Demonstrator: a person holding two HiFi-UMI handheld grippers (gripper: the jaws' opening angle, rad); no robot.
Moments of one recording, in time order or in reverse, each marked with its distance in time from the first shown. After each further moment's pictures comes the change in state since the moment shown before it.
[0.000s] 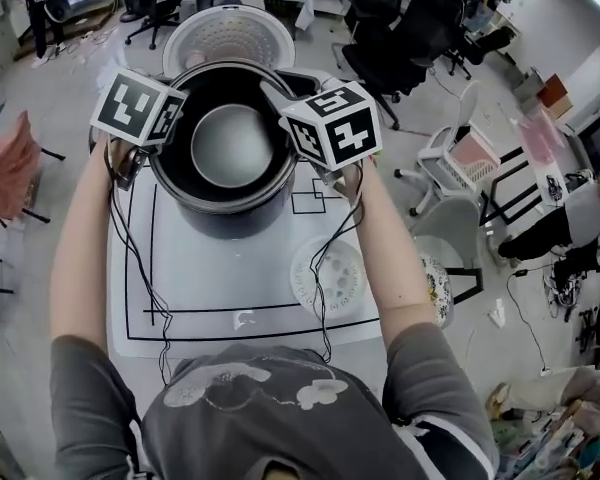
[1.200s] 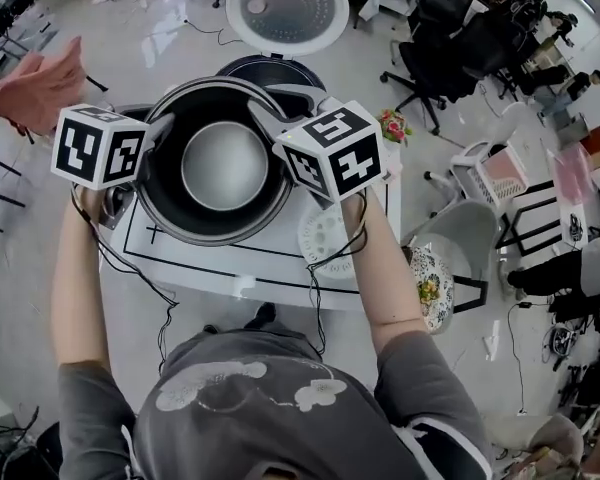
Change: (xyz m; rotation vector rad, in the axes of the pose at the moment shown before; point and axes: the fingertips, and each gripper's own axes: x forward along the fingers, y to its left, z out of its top) left arm -0.154 -0.075 -0.140 -0.338 0.044 0.015; right arm -0.067 0.171 -0.009 0.017 -0.010 0.324
